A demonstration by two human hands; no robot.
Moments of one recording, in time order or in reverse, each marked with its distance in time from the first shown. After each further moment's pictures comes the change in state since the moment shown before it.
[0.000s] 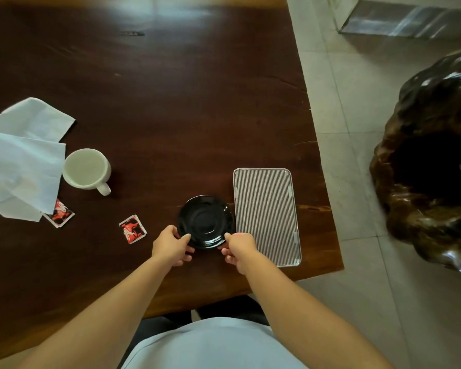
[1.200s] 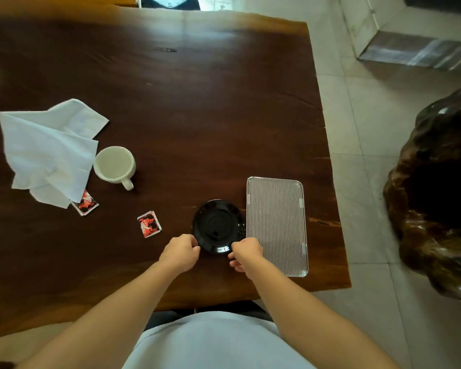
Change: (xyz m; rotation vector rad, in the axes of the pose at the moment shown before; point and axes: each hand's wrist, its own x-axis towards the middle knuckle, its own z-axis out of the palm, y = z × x) left_hand -0.007 -0.022 -0.003 0.481 -0.049 0.201; right_hand -0.016 0.003 0.000 -0.391 0.141 -0.117
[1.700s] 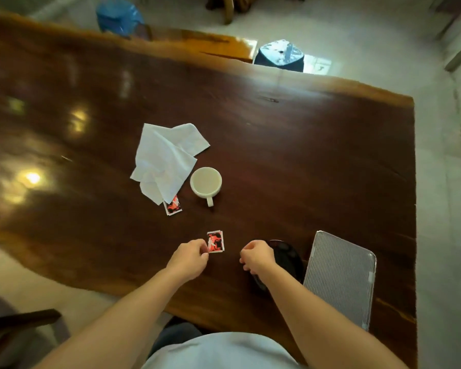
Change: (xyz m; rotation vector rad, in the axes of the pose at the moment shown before) left_hand -0.048 -0.082 -0.082 -0.229 0.306 -0.095; right_hand -0.056 -0.103 0.073 -0.468 -0.236 -0.446
